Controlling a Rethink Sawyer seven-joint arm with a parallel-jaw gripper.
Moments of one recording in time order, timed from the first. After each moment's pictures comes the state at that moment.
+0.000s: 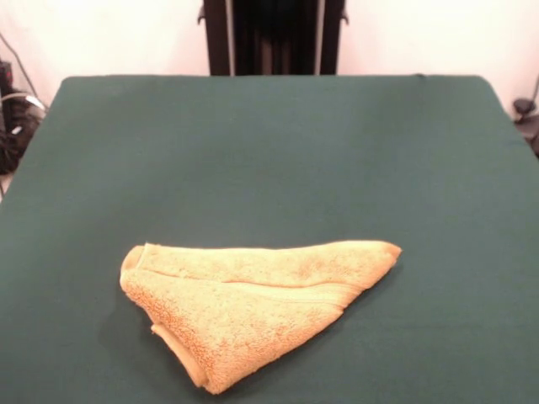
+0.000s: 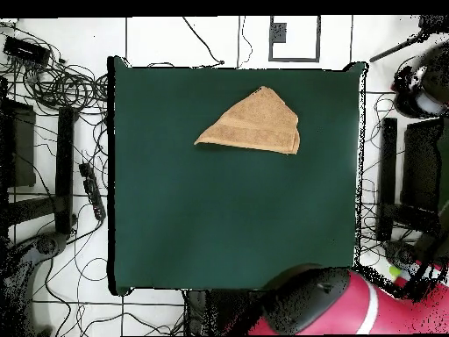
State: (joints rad) arm -0.50 -0.24 -0.01 0.33 -0.31 1.26 1.86
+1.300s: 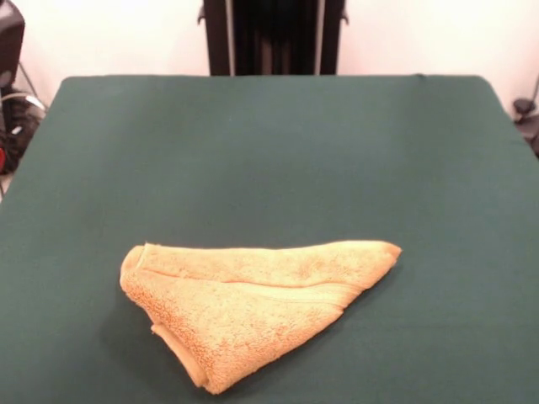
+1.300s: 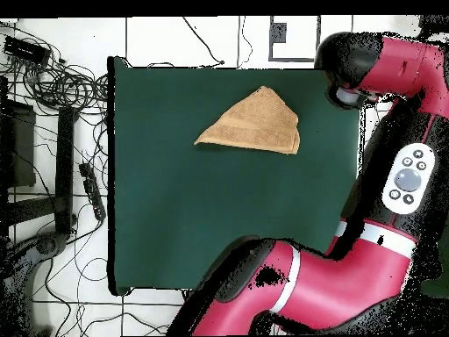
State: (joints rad) arm -0.35 -0.08 -0.06 0.23 -0.38 1.32 1.86
